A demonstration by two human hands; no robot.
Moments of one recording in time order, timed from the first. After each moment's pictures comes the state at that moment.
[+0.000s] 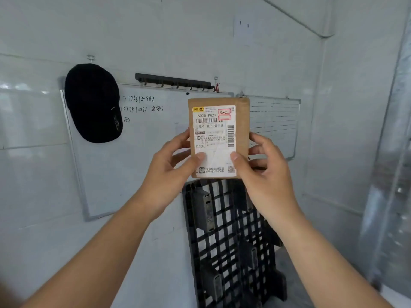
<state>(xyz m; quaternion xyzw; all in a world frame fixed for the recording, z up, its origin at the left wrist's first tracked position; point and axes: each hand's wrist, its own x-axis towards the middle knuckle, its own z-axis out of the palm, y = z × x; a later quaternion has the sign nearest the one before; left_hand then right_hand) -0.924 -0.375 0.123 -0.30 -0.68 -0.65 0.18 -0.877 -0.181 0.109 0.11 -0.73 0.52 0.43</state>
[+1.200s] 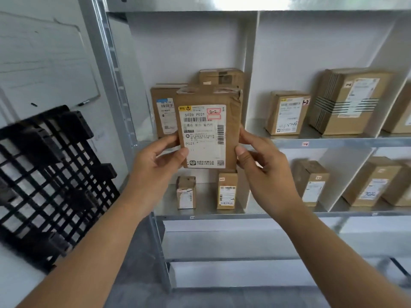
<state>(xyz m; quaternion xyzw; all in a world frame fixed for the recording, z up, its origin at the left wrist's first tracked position) -0.616 -0.162 -0.001 -0.50 -0.53 -0.65 -0.21 -0.410 -0.069 -0.007 -0.27 -0.75 0.33 0.51</state>
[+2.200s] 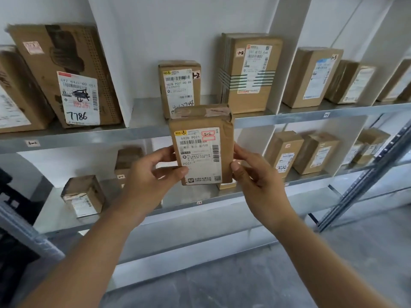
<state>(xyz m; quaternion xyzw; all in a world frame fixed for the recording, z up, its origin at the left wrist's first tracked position) -0.406 0.028 -0.071 -0.52 -0.55 -0.55 -0.35 -0.170 0.073 -0.083 -0.37 -0.71 0.33 0.50</state>
